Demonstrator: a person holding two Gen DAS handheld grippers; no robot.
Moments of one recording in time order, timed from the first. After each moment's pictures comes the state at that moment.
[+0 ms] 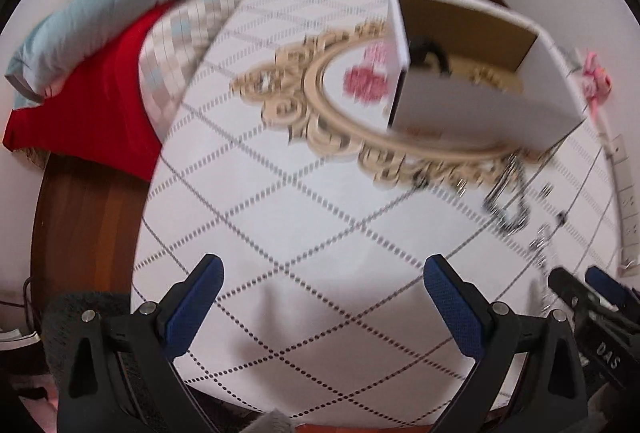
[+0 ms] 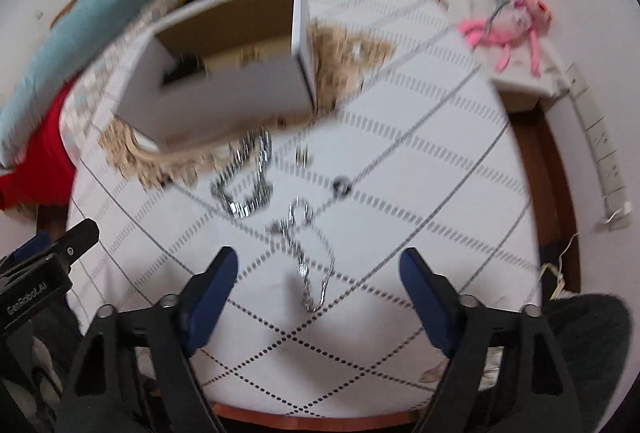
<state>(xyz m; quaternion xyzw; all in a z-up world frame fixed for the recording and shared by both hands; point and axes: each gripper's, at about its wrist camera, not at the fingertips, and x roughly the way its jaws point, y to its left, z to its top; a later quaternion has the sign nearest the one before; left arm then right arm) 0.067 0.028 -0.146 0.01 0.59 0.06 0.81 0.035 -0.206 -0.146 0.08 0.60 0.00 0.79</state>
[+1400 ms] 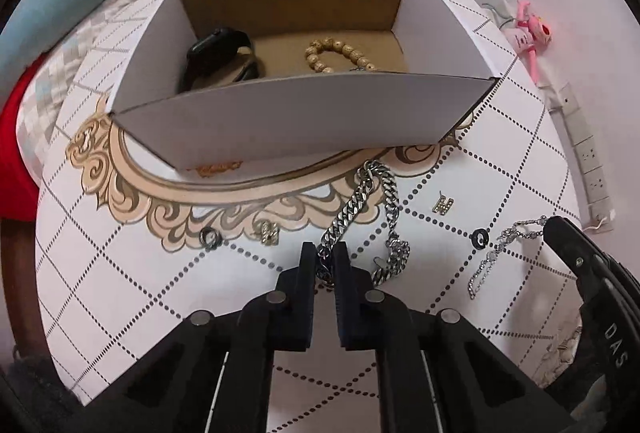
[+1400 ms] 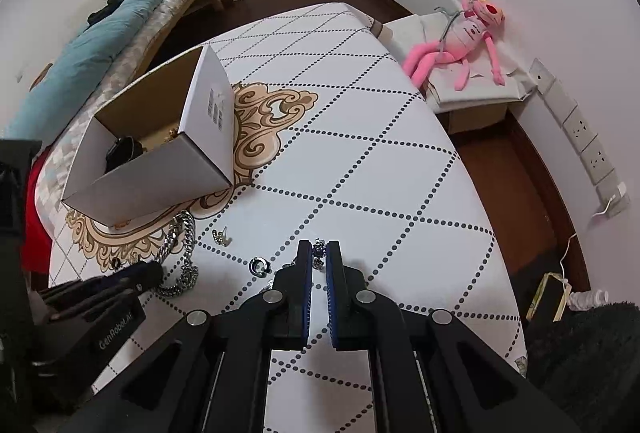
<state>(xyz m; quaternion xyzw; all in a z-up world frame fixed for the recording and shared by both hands) 0.114 -0.084 -0.177 0.03 0.60 -0.08 0.80 0.053 -0.267 -0.144 0.14 0.51 -0.07 0.84</state>
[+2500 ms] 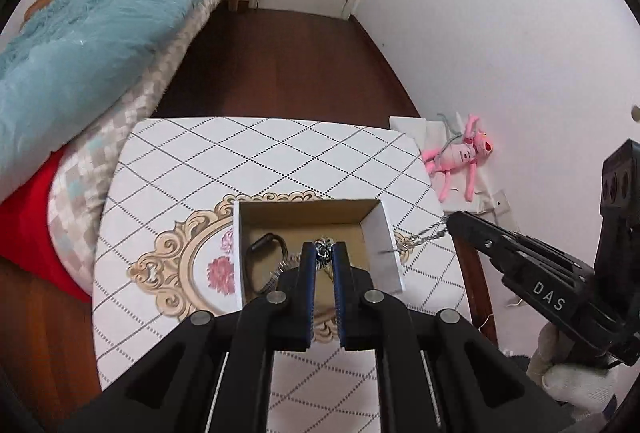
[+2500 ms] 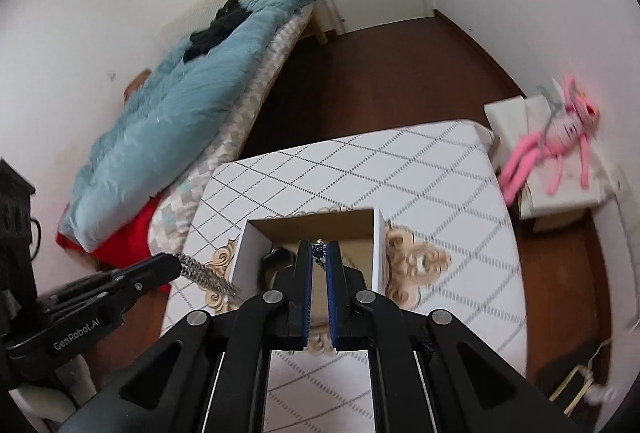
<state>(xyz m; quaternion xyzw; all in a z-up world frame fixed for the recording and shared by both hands) 0.182 -0.016 -0.014 -0.07 0.50 -0.15 0.85 0.162 -0.219 0.003 0.13 0.46 0.11 0.87</state>
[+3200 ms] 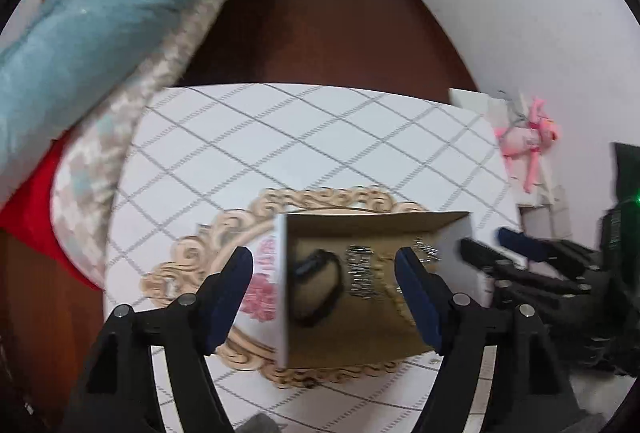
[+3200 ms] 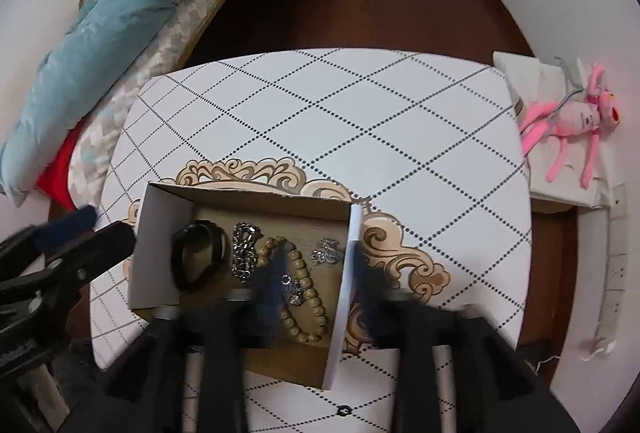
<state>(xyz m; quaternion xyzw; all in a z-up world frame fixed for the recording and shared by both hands) 0.239 -0.009 -0.067 -0.03 0.56 -0.05 0.83 0.255 -0.200 -0.092 0.03 0.60 0.08 0.80</state>
